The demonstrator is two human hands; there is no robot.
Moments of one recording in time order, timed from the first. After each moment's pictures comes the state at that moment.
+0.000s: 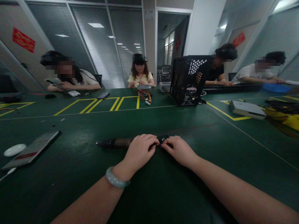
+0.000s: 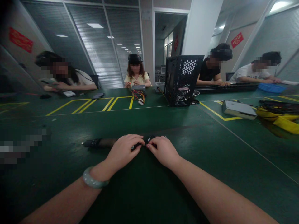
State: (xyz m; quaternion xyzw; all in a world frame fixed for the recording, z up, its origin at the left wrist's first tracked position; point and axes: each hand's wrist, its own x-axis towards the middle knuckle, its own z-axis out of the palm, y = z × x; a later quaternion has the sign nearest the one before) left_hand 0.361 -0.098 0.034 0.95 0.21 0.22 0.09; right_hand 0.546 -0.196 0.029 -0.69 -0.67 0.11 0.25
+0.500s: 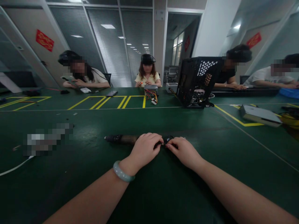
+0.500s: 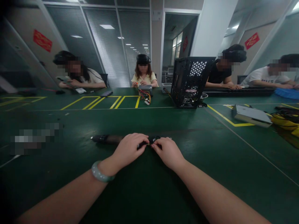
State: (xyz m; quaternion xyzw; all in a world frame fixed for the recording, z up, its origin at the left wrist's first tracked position) left_hand 0.360 -0.102 0.038 0.94 0.22 0.23 0.09; right_hand 0.545 -0.194 0.028 -0.69 -0.67 0.11 0.24
